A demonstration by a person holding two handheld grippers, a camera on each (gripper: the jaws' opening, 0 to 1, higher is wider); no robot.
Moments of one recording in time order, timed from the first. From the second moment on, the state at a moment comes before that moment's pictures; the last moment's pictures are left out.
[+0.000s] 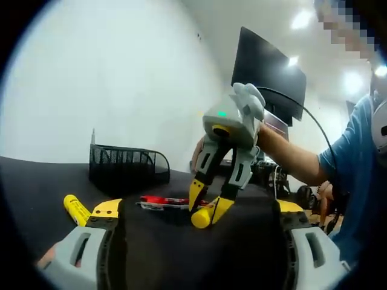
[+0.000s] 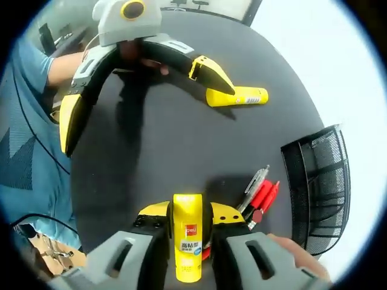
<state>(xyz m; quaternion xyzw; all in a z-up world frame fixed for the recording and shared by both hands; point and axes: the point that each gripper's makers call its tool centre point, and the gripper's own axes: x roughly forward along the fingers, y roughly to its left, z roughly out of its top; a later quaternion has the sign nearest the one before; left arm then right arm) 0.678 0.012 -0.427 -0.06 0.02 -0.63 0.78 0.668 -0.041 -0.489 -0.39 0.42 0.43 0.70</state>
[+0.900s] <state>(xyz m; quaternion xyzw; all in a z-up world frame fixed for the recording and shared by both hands) 0.678 0.011 -0.430 -0.05 0.02 -0.63 0.78 0.651 -0.055 -0.442 -0.35 0.39 0.44 0.73</state>
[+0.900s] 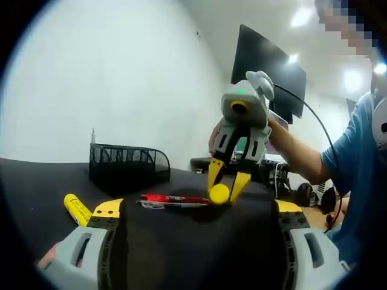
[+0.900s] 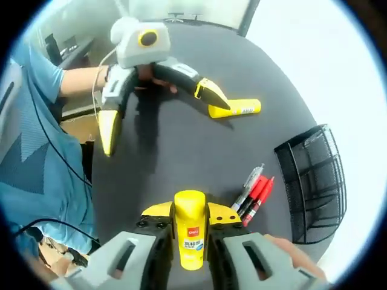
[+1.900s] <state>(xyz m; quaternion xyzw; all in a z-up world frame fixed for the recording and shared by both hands) 0.678 0.011 -0.432 -0.05 0.02 -0.62 0.78 0.659 -0.051 -0.376 -0.25 0.28 0.48 0.79</state>
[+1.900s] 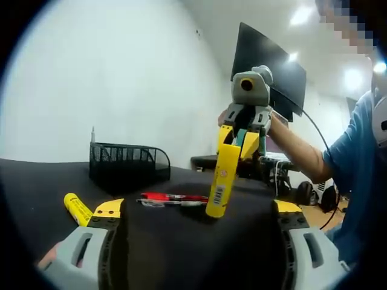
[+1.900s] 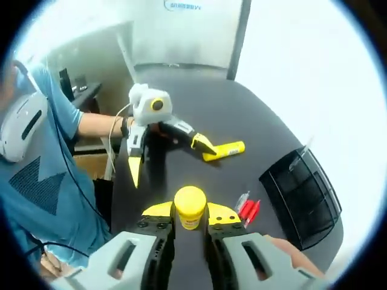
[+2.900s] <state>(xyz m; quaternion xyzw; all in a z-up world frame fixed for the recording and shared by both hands) 0.676 0.011 -0.430 -0.05 0.02 -0.63 0.78 0.742 -0.073 -0.339 -0.07 0.24 0.36 0.90</state>
